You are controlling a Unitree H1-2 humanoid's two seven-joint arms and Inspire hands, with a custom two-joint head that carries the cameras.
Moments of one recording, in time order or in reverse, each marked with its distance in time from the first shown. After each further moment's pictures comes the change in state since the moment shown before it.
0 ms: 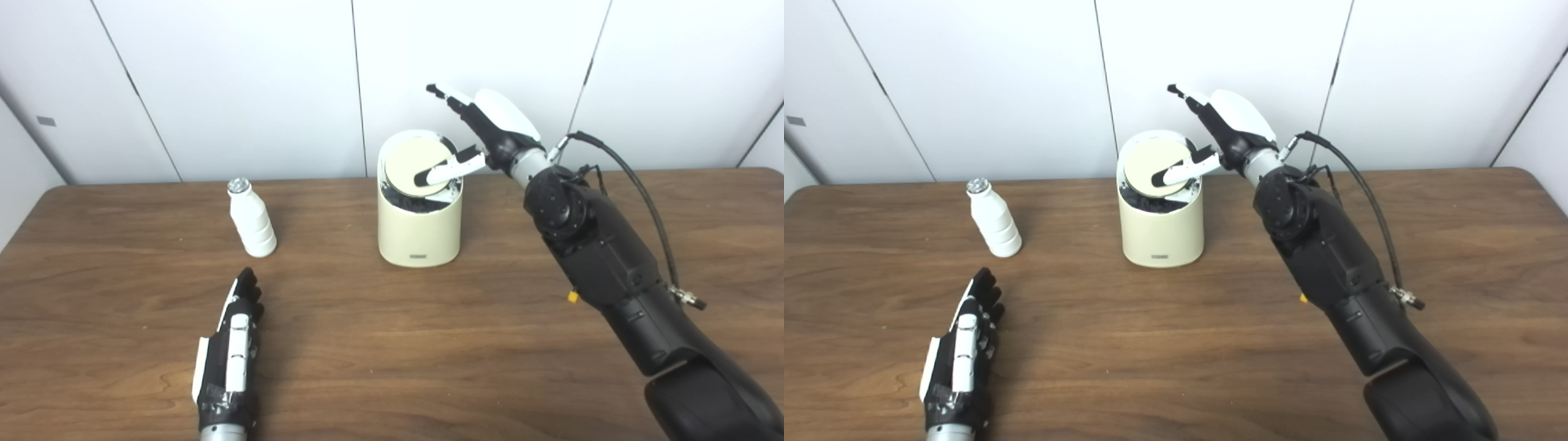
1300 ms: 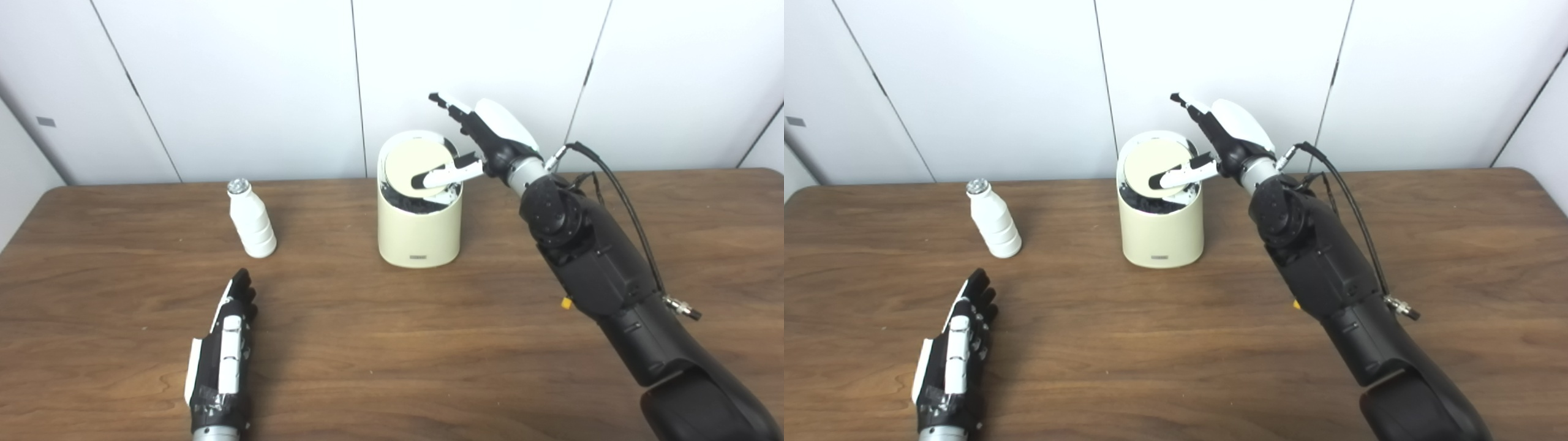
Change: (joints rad) left arm 0.002 0.014 0.013 -0.003 0.000 0.000 -0.009; right arm 0.006 0.000 0.039 -0.016 -0.012 0.042 0.013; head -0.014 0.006
